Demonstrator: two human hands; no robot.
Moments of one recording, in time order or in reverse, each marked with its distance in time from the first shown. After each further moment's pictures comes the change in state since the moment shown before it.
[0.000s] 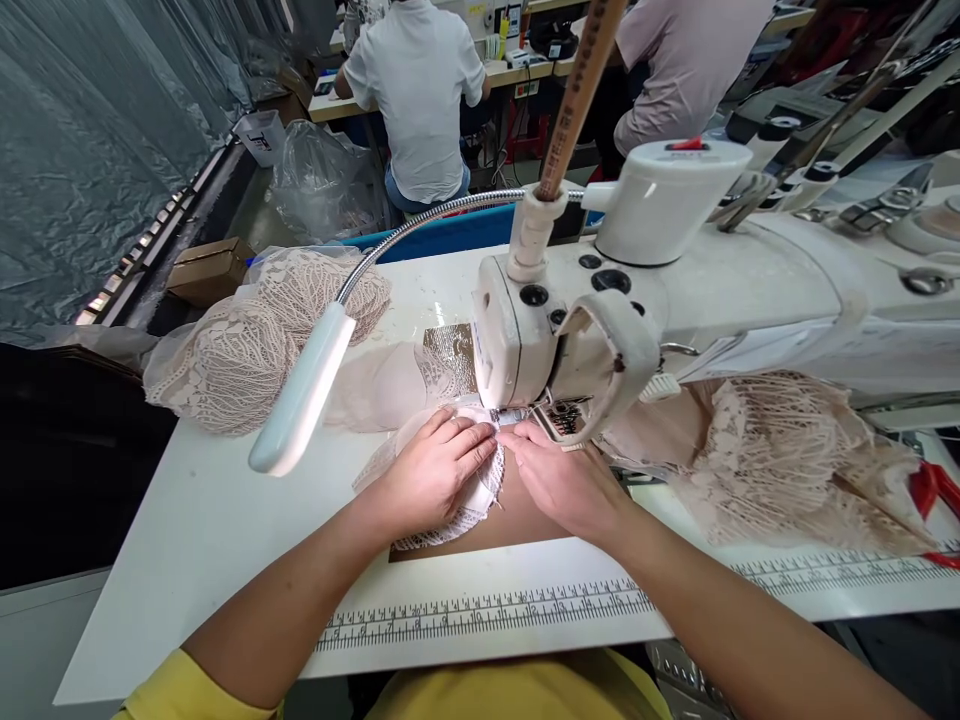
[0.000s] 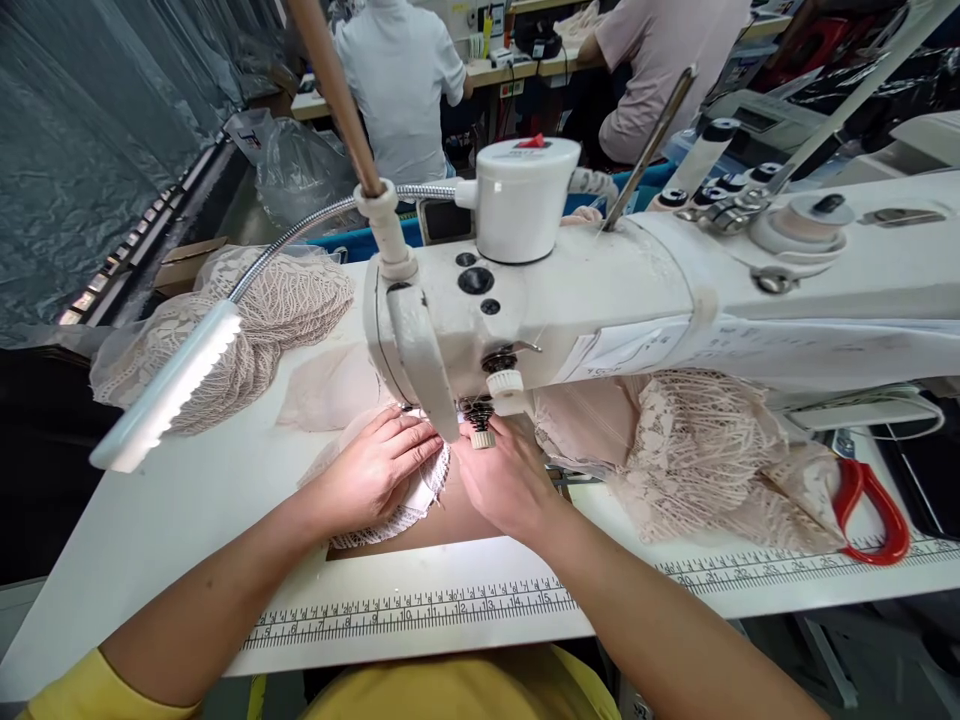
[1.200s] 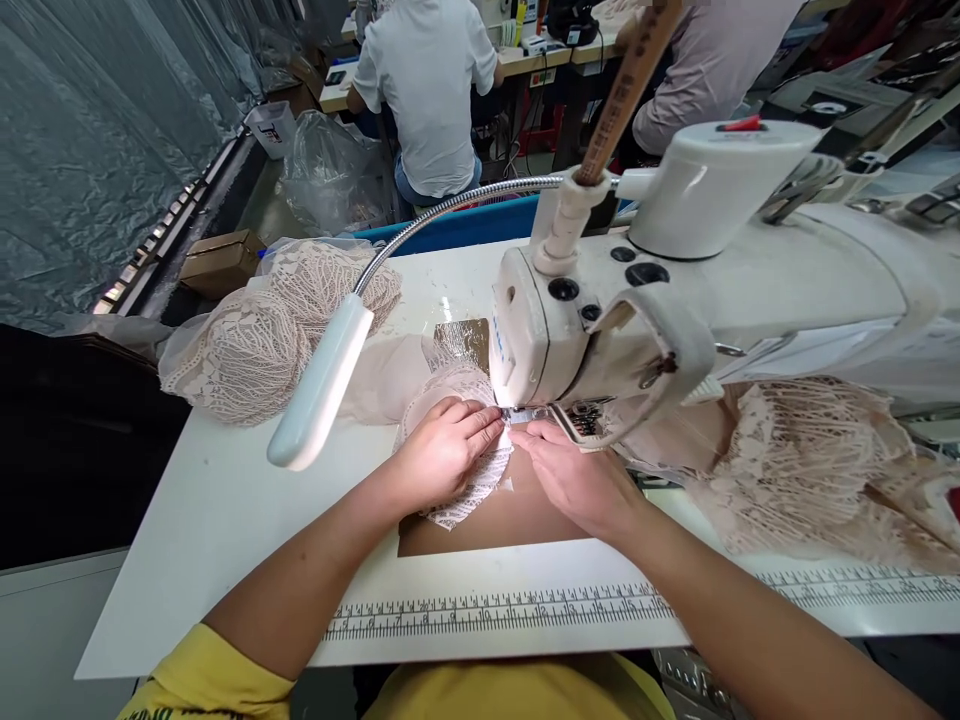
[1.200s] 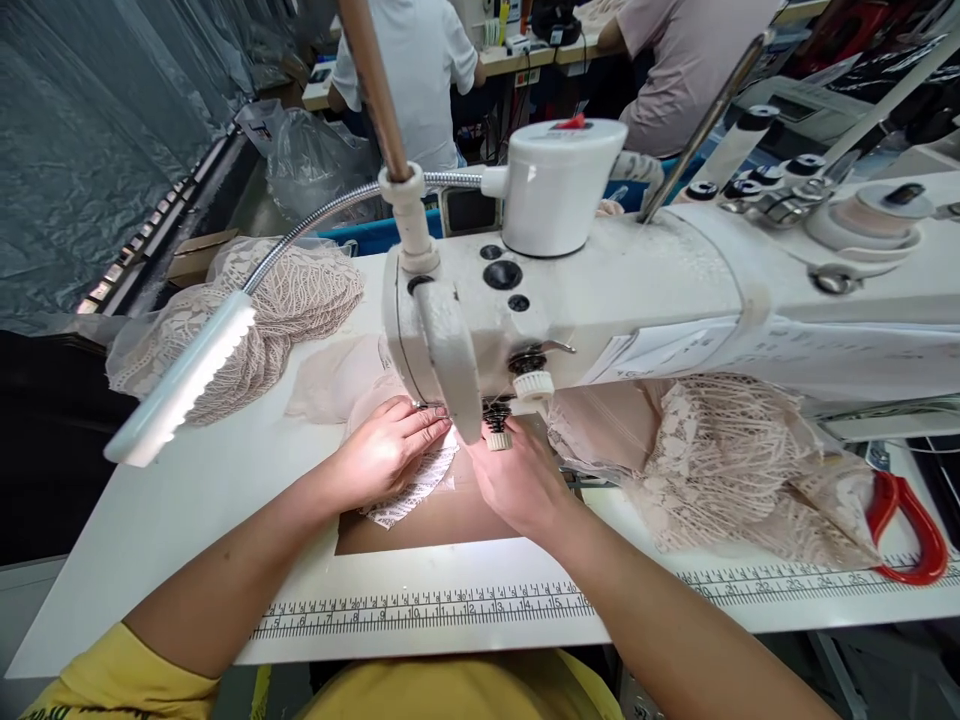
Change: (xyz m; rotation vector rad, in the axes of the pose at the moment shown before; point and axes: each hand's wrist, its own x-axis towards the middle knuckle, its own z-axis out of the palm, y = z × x) left_hand 0.007 -0.017 0.005 0.013 0.079 0.029; right_hand -0.001 0.006 0.011 -0.030 0.105 -0.060
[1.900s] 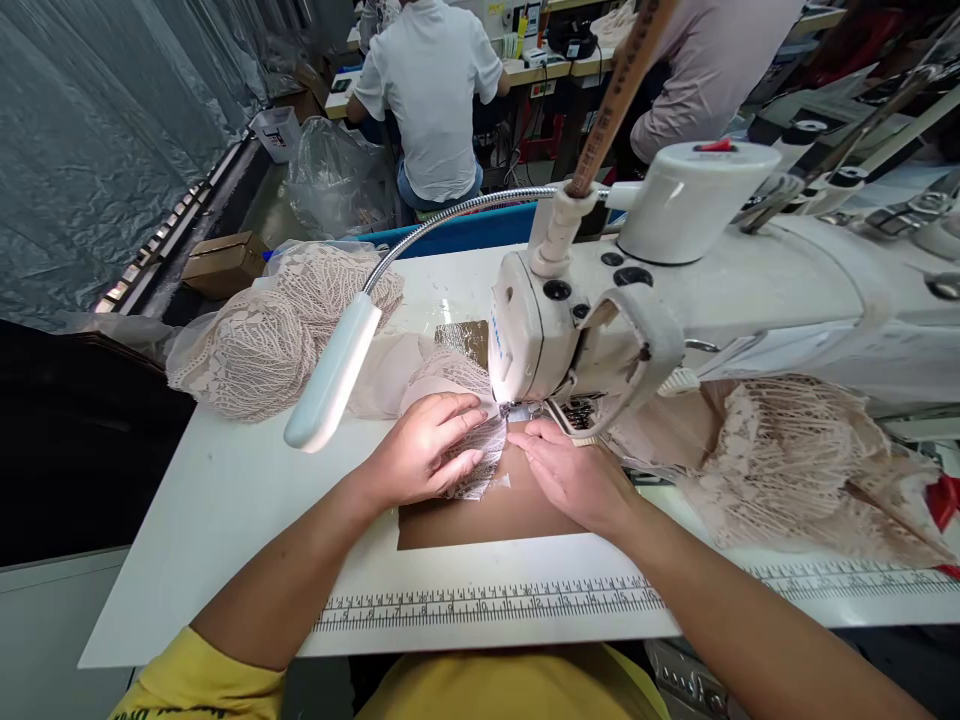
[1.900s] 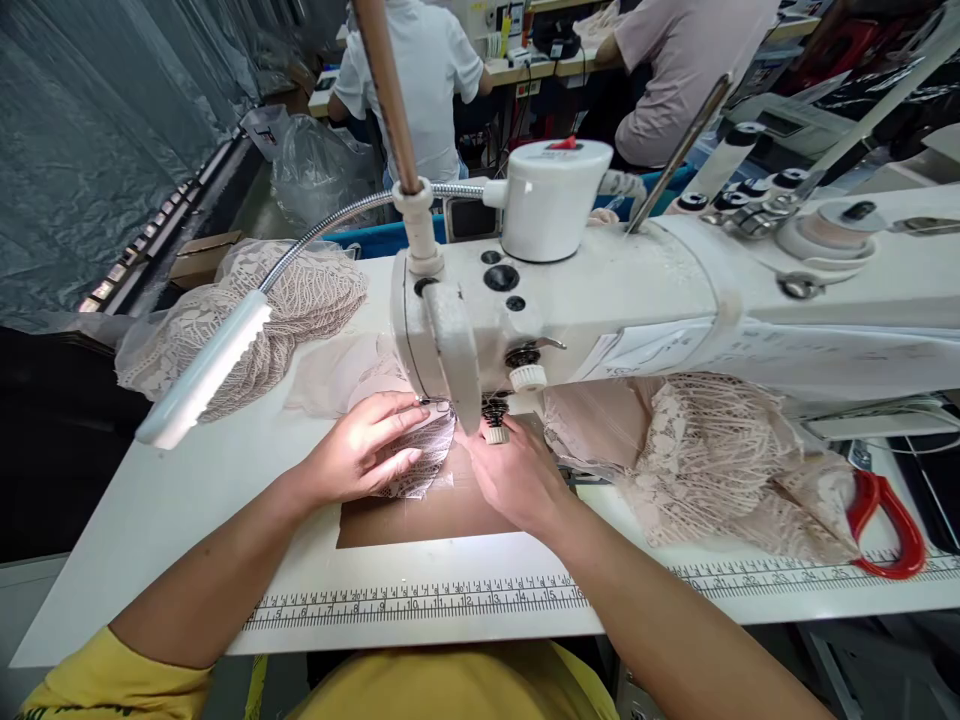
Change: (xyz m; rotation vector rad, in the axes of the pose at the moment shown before) left_hand -0.014 0.000 -0.028 -0.264 0.126 -0.130; right_hand -0.003 -0.001 -0.007 0.062 0.015 0.012
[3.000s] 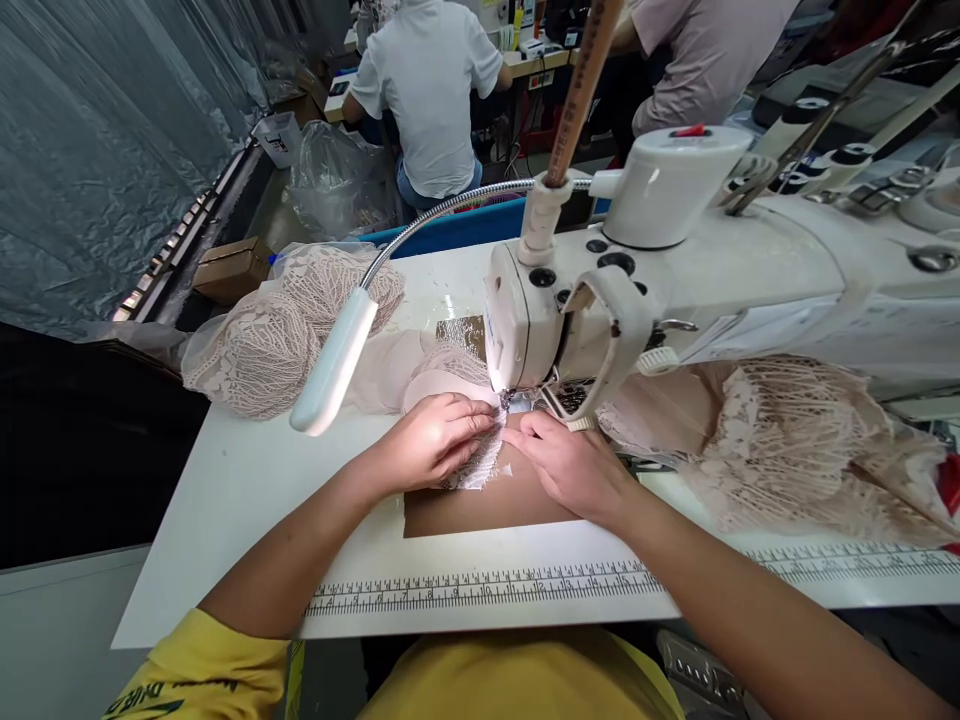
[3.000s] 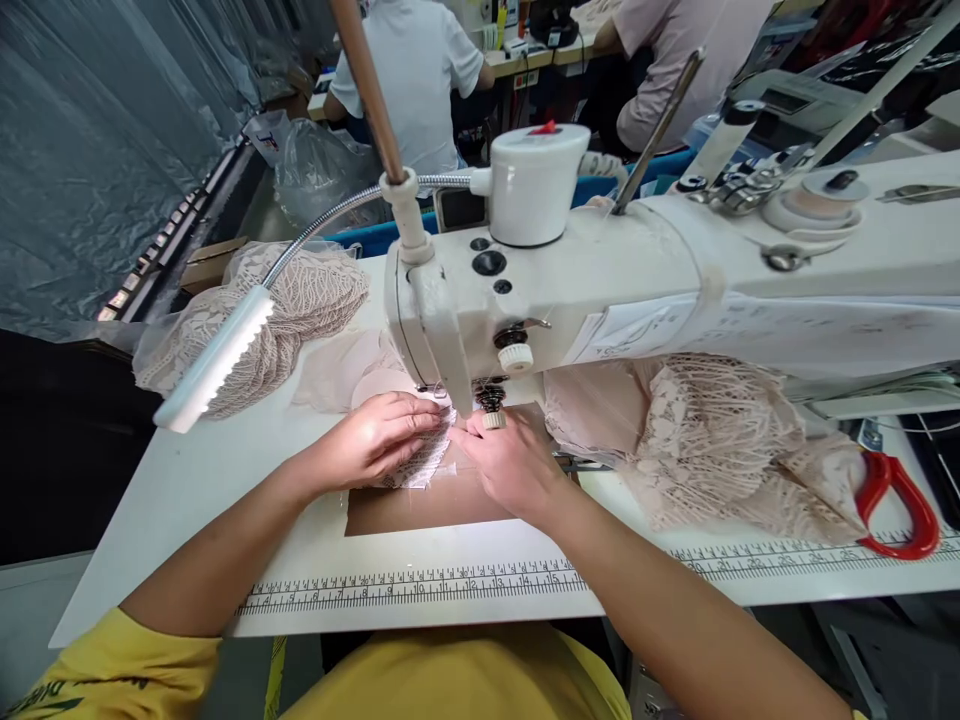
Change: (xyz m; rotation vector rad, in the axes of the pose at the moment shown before) left_hand 0.006 -0.001 -0.003 -0.013 -0.184 0.067; right_hand 0.002 -0.003 -0.003 -0.057 -0.090 -0.080
